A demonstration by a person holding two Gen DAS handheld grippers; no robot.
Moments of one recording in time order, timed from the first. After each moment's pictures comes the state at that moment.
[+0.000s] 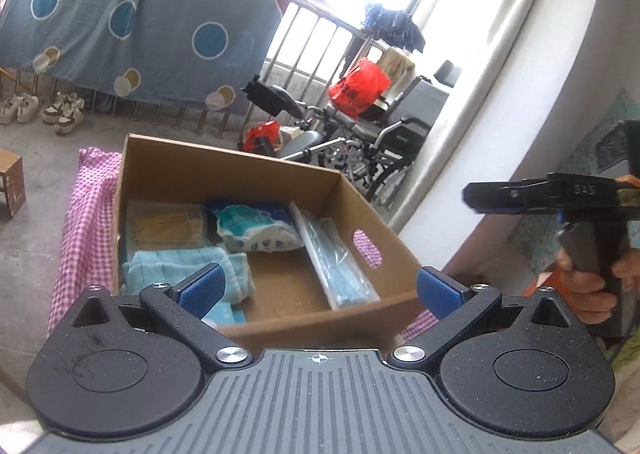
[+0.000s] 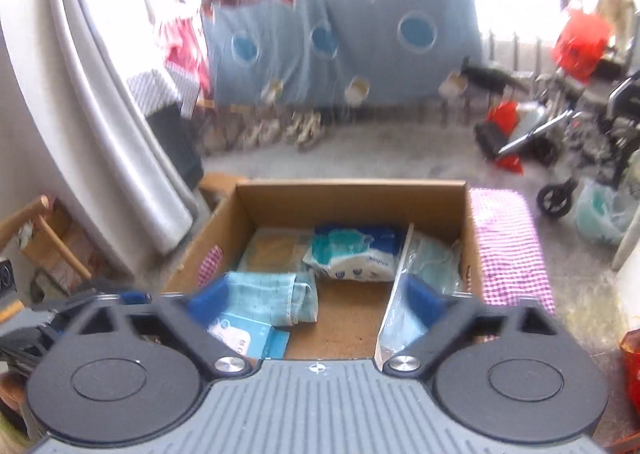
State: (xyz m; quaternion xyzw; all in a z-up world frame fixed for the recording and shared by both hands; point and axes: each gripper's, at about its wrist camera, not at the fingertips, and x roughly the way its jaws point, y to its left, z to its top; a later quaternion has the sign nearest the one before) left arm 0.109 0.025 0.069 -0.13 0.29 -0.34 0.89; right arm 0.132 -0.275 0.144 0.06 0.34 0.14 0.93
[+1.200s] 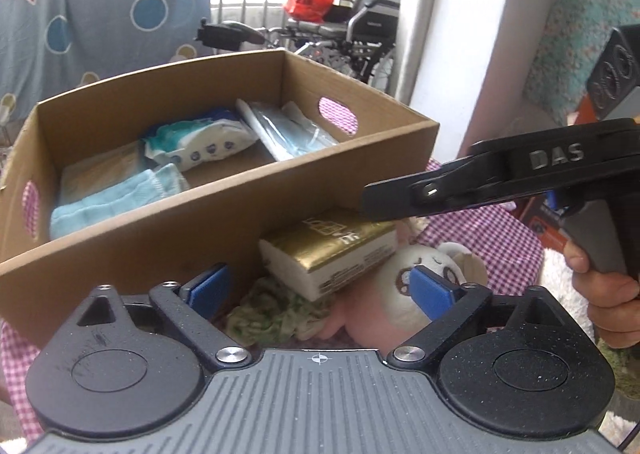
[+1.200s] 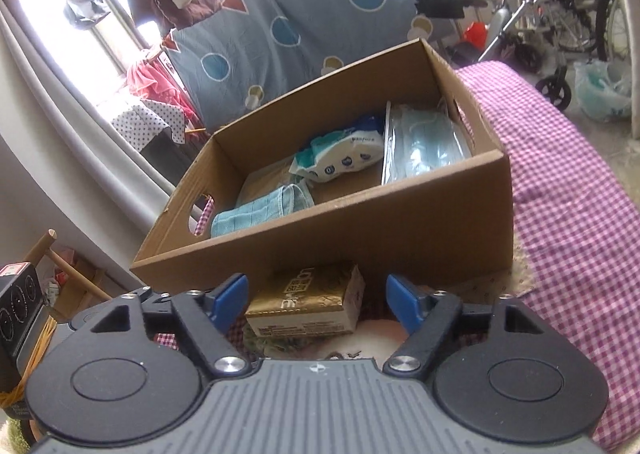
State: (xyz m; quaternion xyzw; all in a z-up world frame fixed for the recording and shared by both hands) left arm 0.082 -0.091 -0.009 0.07 0.34 -0.36 0.87; right arm 0.046 -0.294 0.009 0.22 0.32 0.12 0.91
